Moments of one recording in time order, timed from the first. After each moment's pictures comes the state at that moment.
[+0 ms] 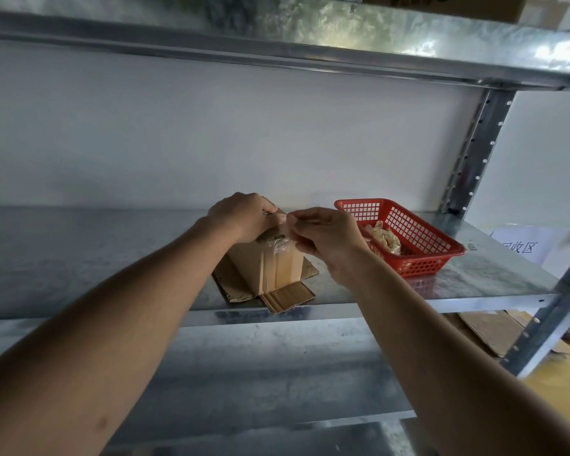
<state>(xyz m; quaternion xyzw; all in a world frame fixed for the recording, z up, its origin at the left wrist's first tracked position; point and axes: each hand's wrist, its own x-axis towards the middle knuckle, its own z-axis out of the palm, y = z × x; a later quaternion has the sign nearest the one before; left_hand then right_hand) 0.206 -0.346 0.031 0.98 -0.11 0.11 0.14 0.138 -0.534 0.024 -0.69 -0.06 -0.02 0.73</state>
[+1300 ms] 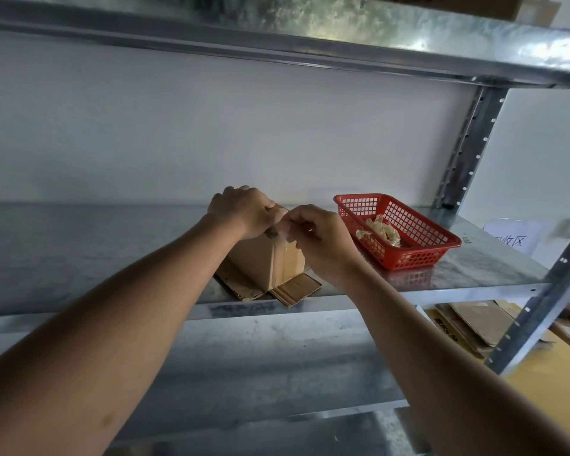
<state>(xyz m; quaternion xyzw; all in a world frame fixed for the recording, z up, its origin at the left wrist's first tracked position) 0.187 -0.345 0.033 0.98 -0.07 0.12 0.11 0.129 -0.521 0.005 -0.84 -0.23 -0.19 0.45</state>
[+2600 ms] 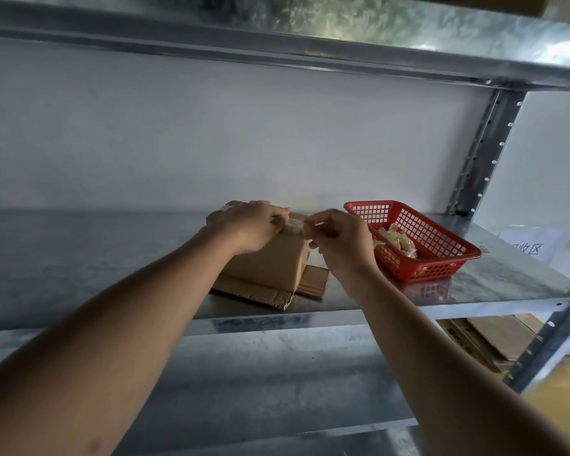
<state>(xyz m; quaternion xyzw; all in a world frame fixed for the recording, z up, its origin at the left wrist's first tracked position) 0.202 -0.333 0.025 0.98 -0.15 0.07 0.14 0.152 -0.523 0.001 -0.80 -0.08 -0.21 0.56</state>
